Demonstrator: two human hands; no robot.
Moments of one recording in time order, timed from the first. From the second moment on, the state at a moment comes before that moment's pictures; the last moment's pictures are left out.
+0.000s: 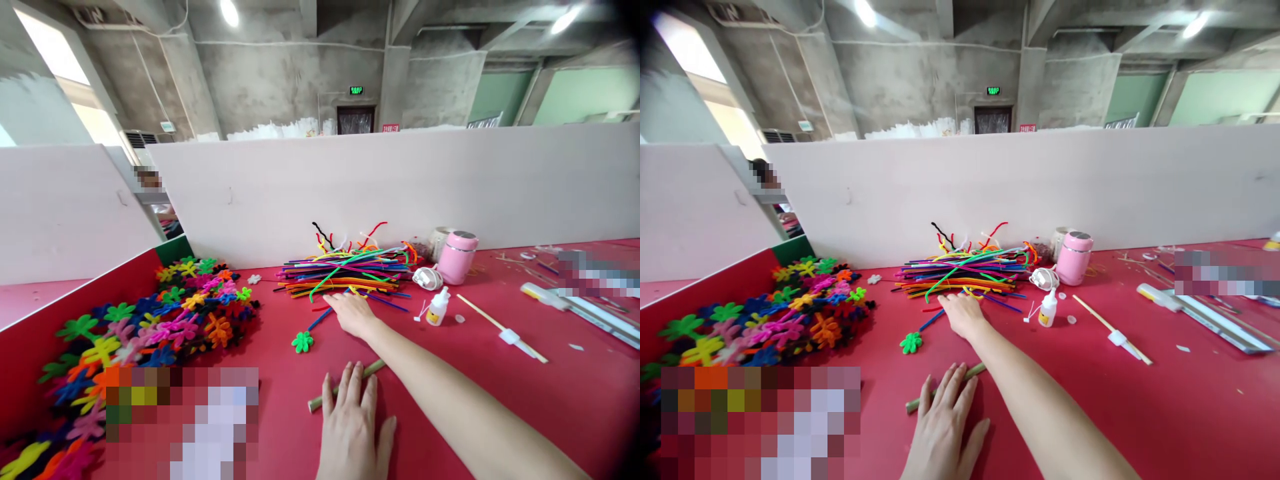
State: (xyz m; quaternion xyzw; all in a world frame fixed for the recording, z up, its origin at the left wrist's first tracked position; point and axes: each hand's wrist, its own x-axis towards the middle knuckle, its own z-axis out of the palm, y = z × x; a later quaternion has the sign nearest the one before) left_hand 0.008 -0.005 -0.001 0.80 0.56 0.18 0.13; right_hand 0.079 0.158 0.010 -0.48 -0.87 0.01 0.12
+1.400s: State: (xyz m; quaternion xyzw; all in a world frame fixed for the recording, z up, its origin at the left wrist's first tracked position) left_hand 0.002 -0.002 -0.009 0.81 0.54 0.19 0.11; right_hand 0.202 0.184 0.099 -0.53 -0.58 0.26 0.55
